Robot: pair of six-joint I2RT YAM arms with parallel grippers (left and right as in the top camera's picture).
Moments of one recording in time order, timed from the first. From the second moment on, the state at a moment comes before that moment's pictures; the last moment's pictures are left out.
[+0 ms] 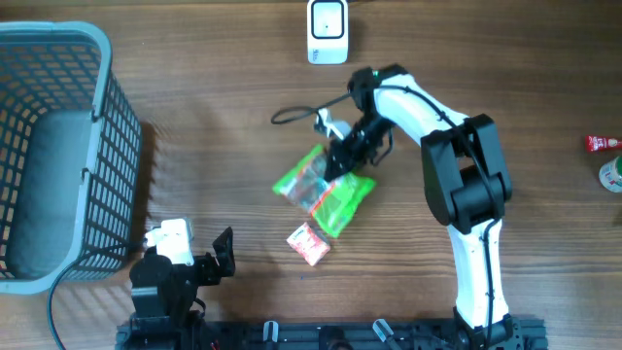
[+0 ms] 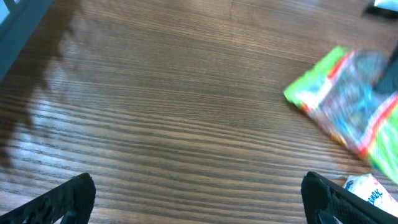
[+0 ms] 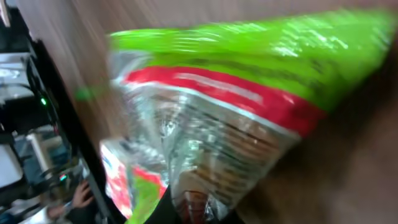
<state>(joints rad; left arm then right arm) 0.05 0.01 0.20 -0.81 0.14 -0.18 0.38 2.33 1.78 -1.25 -0.72 -0.46</state>
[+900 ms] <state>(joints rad) 0.05 0.01 0.20 -0.81 0.14 -0.18 0.30 2.05 1.83 -1.39 -1.11 -1.38</state>
